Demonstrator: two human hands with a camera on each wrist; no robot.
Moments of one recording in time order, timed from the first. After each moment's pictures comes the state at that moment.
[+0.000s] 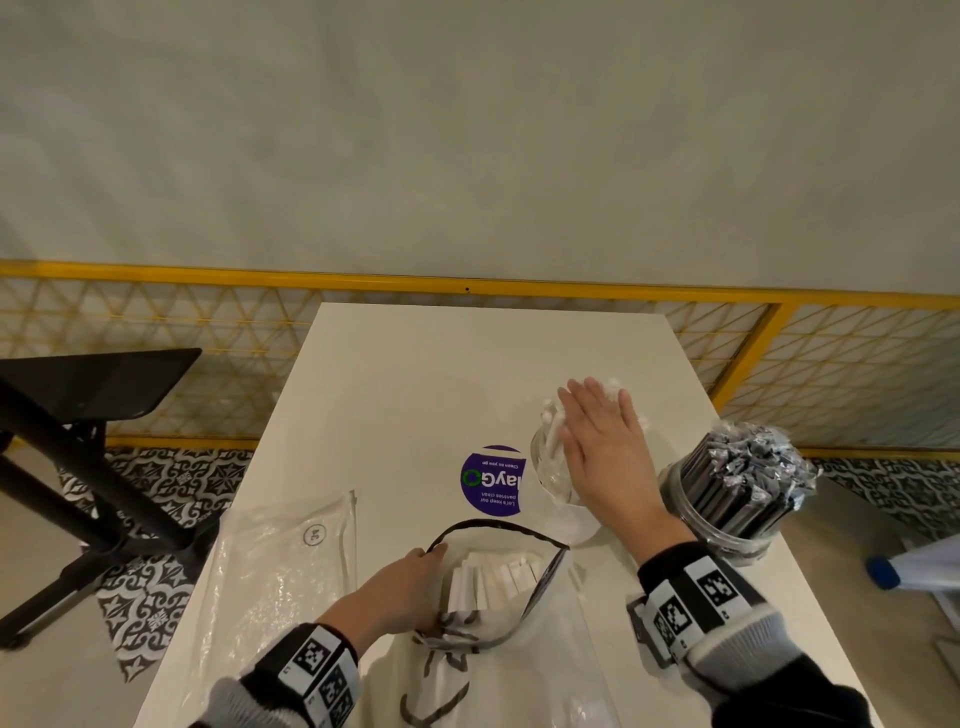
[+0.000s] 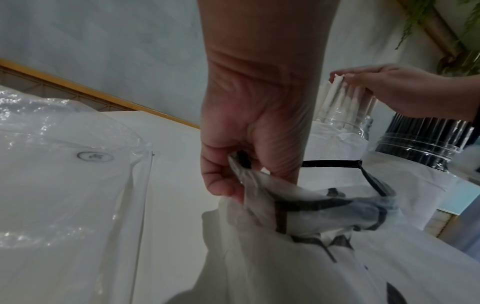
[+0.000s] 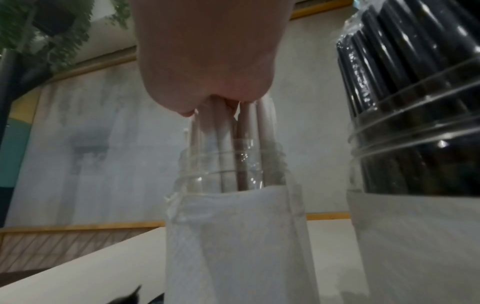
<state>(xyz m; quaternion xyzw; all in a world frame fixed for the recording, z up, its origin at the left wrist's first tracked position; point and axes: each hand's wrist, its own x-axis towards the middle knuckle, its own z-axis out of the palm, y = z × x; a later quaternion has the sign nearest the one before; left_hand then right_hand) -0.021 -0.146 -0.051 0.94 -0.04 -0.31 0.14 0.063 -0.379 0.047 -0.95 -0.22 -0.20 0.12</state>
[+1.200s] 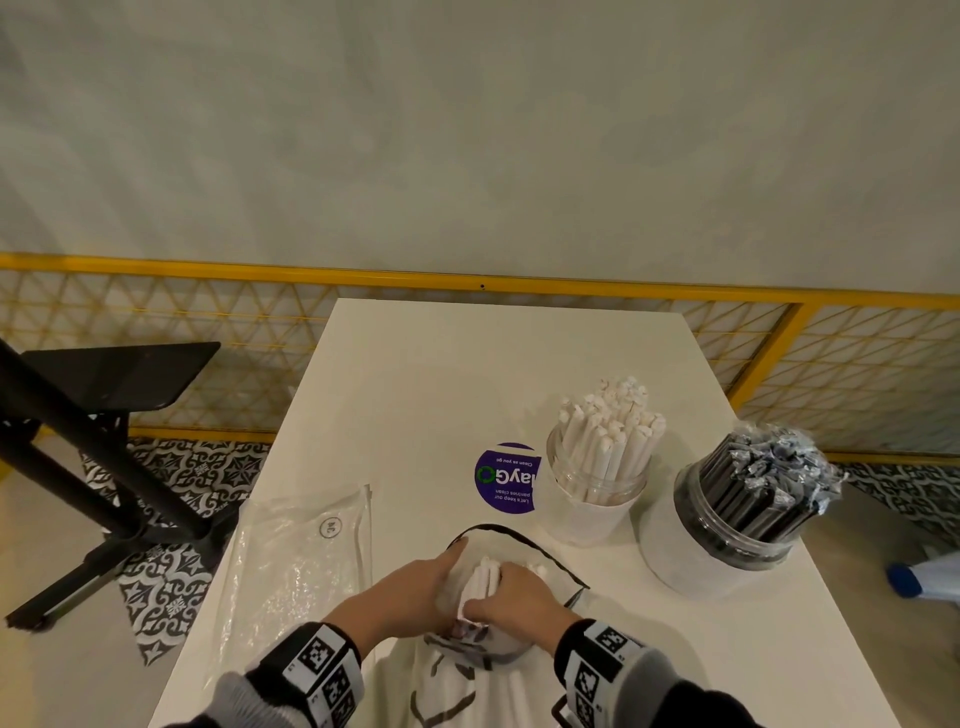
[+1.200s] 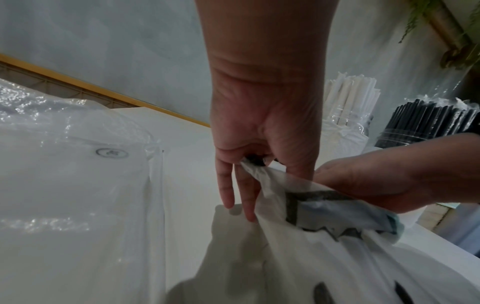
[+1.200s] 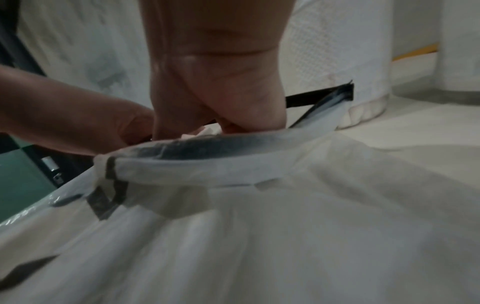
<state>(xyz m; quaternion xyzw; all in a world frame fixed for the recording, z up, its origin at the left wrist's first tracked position) -0.035 -0.138 -0.023 0.91 -0.07 -0.33 0.26 -0.015 -0.293 -0.061 -0.88 -0.02 0.35 0.31</state>
